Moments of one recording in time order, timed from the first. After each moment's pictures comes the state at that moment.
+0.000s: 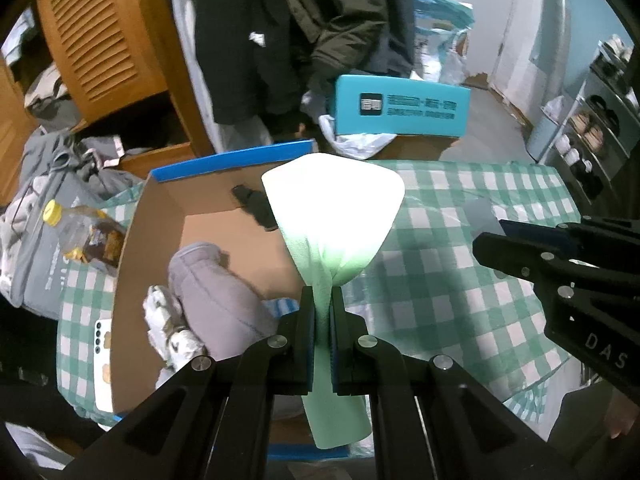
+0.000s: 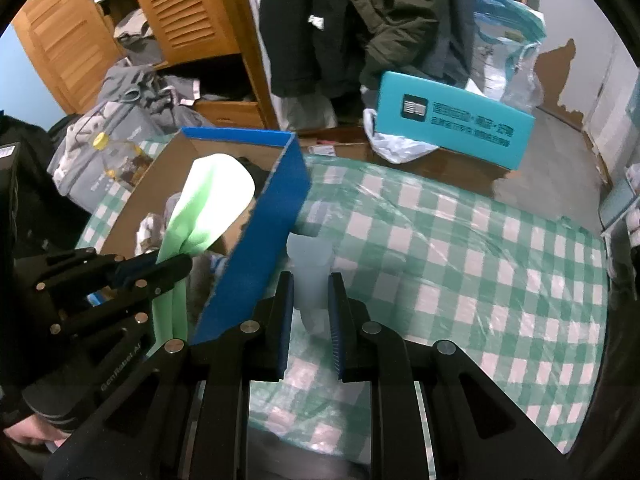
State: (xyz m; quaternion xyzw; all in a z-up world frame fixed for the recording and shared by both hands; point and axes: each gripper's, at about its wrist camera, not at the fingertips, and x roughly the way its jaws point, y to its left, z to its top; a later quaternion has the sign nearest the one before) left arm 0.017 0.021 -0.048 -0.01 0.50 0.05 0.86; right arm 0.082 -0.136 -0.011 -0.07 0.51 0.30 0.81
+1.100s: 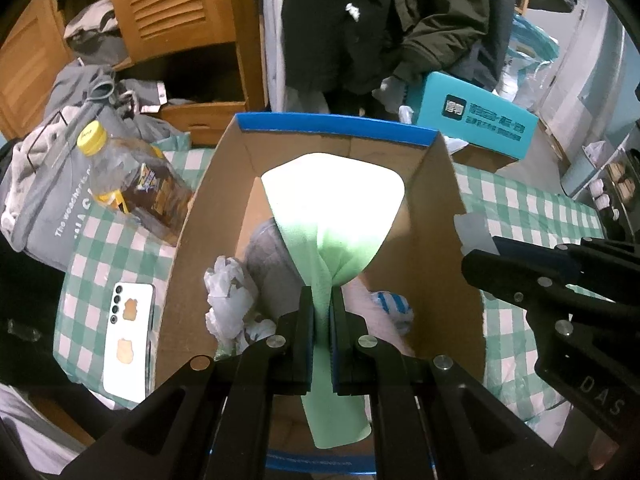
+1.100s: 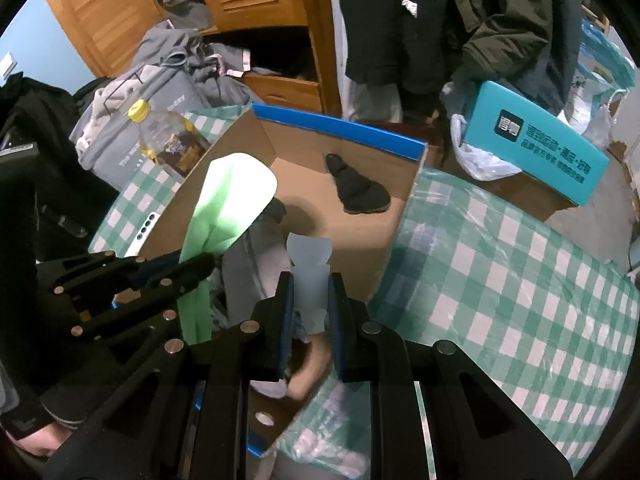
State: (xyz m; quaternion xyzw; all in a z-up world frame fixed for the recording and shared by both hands) left arm 0.011 0.122 -0.078 -0.08 0.52 0.11 0.84; right arm 0.079 -0.018 -0.030 -0.10 0.52 0.36 0.77
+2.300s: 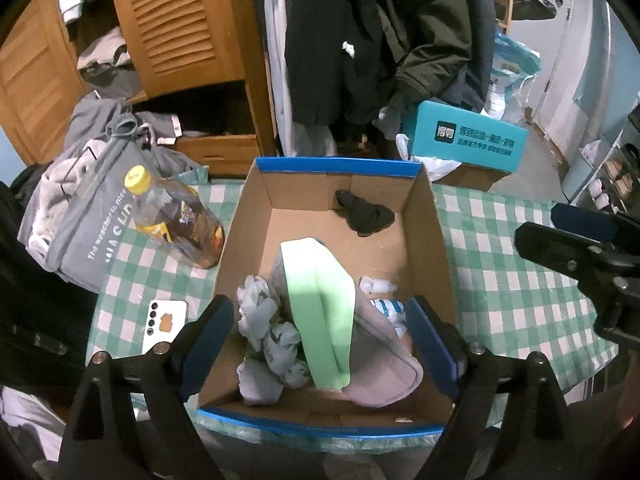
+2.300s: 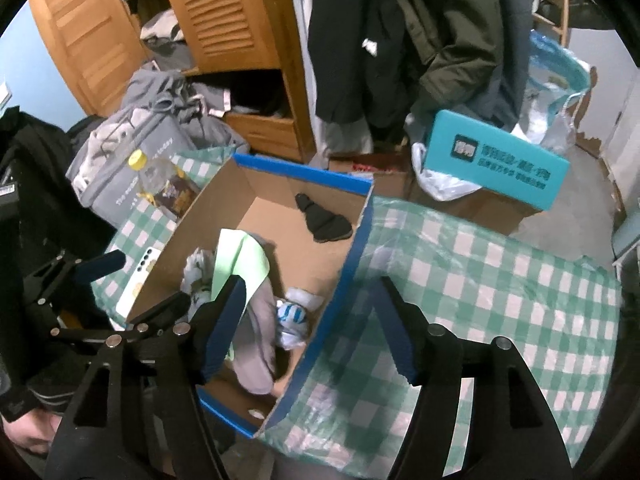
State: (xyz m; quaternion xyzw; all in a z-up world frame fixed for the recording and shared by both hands) left arm -0.016 0.110 -0.020 -0.04 0.48 0.12 0.87; right arm 0.075 -0.061 0.023 -0.07 0.48 0.33 0.81
